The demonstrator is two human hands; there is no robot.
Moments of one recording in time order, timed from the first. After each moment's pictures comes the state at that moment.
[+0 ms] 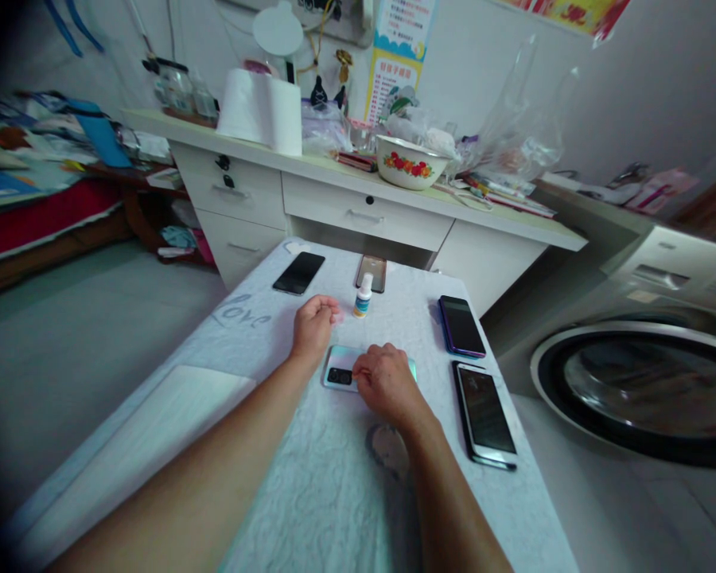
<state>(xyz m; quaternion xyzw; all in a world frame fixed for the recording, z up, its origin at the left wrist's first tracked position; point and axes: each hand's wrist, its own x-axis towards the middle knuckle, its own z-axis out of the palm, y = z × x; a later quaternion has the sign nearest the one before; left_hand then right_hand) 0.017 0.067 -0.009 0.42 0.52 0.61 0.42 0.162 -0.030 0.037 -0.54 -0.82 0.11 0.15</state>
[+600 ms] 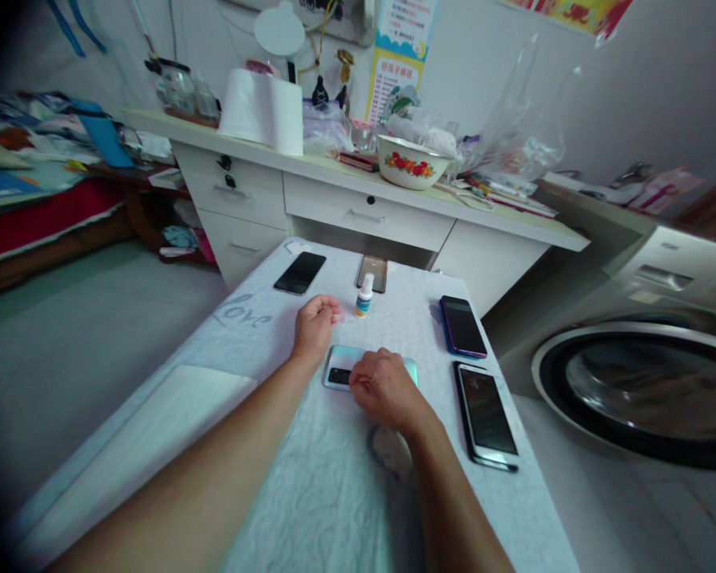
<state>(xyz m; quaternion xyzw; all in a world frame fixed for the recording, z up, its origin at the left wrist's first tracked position) 0.017 0.069 -0.013 0.43 0.52 0.61 0.41 0.160 -0.035 0.047 -0.49 -0.85 0.17 0.14</state>
